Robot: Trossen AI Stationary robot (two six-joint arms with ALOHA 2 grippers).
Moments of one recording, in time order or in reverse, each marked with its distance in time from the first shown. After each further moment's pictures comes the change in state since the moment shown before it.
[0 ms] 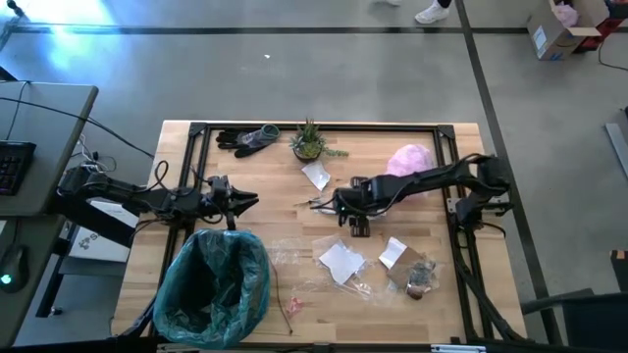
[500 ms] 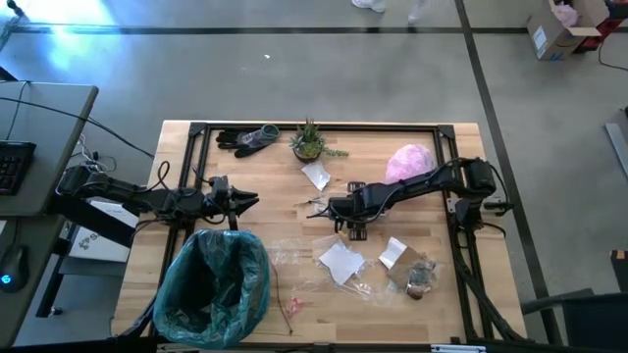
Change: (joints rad) left arm 0.000 0.026 0.000 -0.015 -0.023 -0.002; right arm 0.004 0.123 -0.002 0.035 0.083 -0.006
